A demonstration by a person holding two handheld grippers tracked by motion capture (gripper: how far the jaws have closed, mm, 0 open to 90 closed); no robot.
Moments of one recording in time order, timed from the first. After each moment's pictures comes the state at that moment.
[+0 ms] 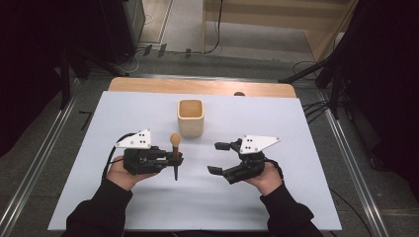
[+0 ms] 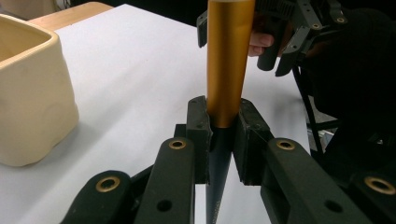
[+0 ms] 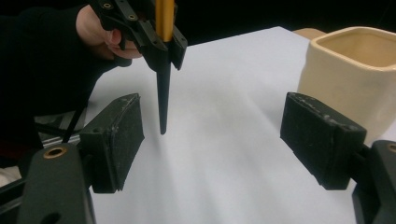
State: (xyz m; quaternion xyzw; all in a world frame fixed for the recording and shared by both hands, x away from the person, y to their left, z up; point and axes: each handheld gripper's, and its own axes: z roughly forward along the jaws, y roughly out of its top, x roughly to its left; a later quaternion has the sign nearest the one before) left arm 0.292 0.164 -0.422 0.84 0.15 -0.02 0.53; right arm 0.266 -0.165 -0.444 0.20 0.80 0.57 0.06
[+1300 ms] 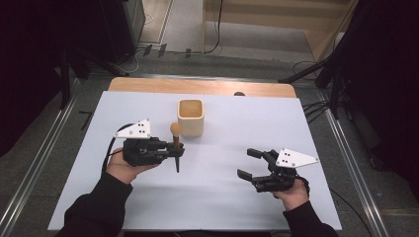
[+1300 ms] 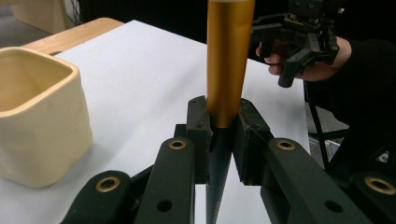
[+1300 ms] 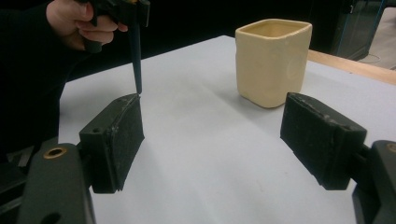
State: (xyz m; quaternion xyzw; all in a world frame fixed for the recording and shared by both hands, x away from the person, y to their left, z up) left arm 0.301 0.158 -0.396 0.83 0.16 -0.01 0.54; right arm 0.226 -0.235 -0.464 0.28 0.74 0.59 0.12
